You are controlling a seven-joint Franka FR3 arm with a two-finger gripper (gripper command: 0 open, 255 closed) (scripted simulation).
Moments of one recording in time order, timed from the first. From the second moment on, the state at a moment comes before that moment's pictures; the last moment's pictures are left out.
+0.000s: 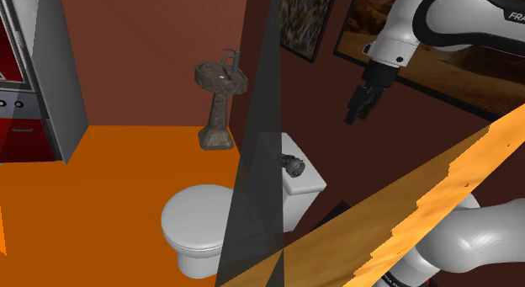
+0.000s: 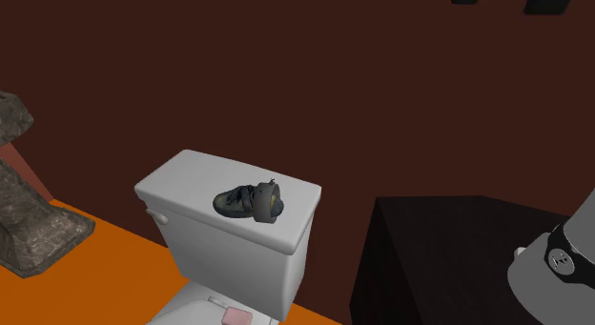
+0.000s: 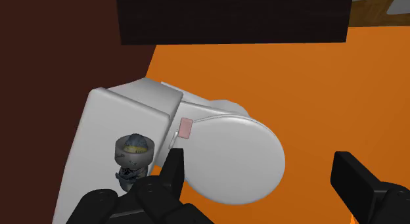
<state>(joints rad) 0.01 -0.82 -0.06 -2.35 -0.01 1.54 -0.03</state>
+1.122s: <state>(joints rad) 0.05 -0.65 -0.42 -2.57 -0.22 1.98 -0.62</state>
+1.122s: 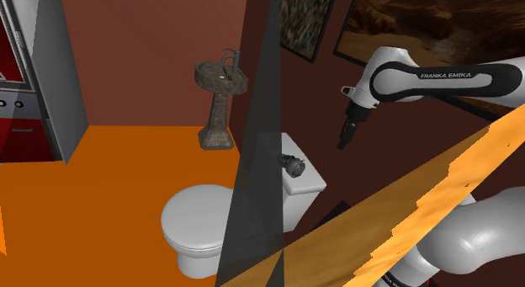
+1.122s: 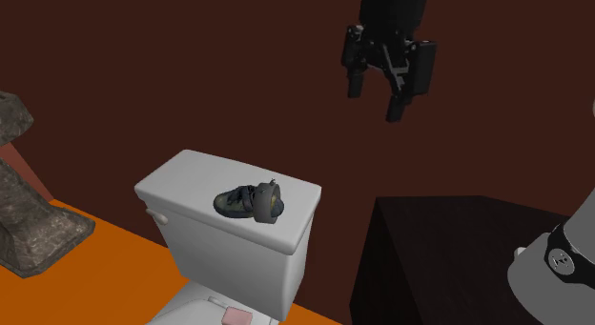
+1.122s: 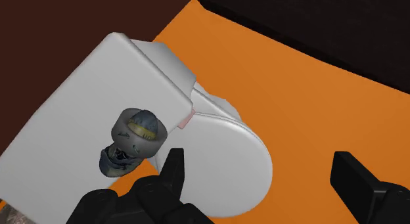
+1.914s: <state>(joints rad) 0.23 -0.15 -0.75 -2.45 -0.06 2.36 -1.21</state>
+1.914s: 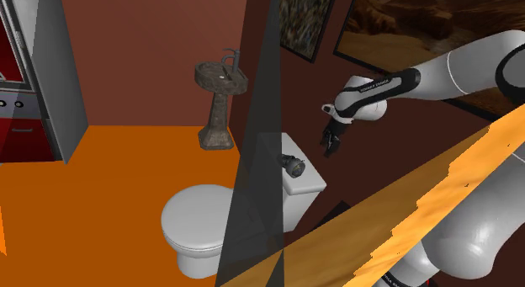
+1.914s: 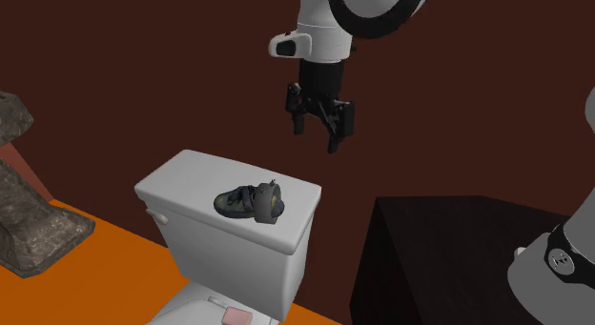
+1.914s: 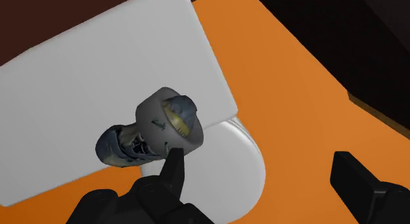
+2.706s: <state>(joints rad) 0.08 0.46 -0.60 -2.10 0.52 2.45 -1.94</state>
